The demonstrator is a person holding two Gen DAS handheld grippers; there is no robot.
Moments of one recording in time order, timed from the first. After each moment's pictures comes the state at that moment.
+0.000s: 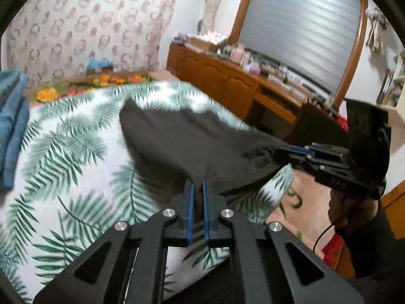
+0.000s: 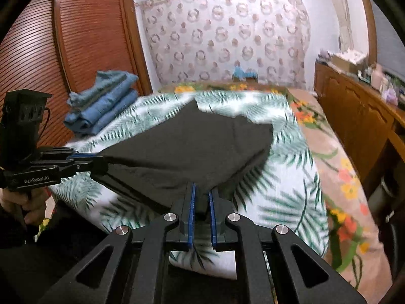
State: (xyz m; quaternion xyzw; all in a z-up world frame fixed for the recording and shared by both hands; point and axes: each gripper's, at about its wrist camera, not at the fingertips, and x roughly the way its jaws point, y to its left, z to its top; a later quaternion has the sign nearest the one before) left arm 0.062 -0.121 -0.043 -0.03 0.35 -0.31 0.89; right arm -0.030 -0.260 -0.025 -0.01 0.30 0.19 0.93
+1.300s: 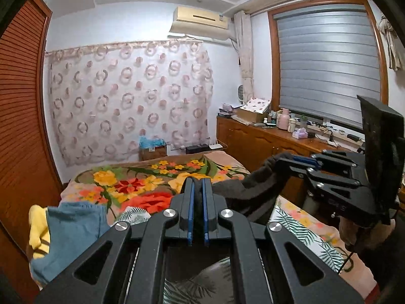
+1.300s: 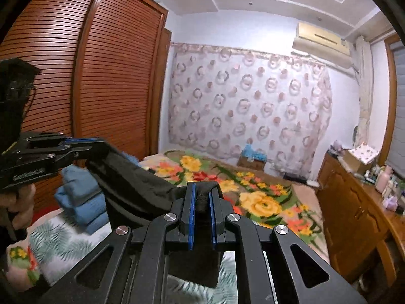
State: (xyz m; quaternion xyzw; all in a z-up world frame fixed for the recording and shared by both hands) left arm 0.175 -0.039 0.114 0.03 0.17 -0.17 0.97; right arm 0.101 -0.158 0.103 -0.13 0.14 0.20 0.96
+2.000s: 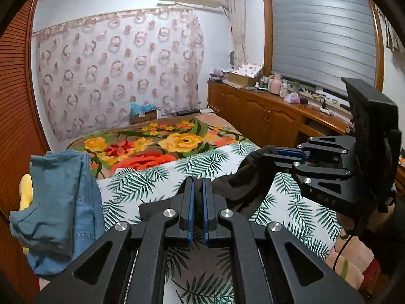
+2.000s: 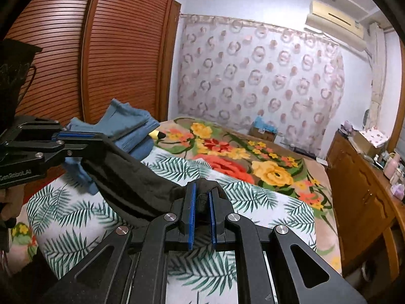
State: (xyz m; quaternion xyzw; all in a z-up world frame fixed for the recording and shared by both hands) left arm 0.132 -0.056 0.045 0.05 0.26 -0.20 0.94; right arm 0.084 -0.156 0.047 -0.14 0.22 0.24 0.93
